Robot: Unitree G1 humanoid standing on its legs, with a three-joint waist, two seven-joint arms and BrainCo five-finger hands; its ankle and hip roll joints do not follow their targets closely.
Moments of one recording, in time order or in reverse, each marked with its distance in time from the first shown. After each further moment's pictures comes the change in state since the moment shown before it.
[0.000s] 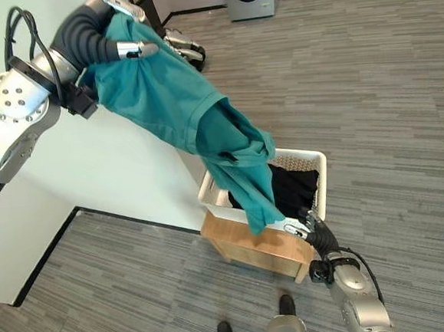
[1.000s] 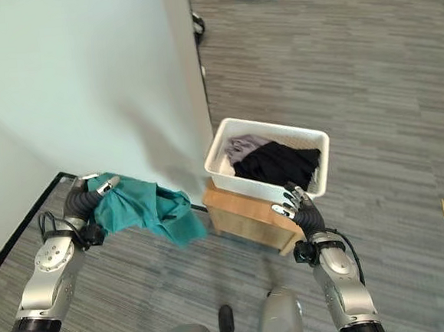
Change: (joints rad) left arm 1.129 -0.477 0.671 -0.107 0.274 0.069 0.081; right arm -0.032 0.083 -0.018 -0.141 -0.004 -0.030 -0.015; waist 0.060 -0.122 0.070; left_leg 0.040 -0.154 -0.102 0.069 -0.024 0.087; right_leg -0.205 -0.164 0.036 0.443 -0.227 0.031
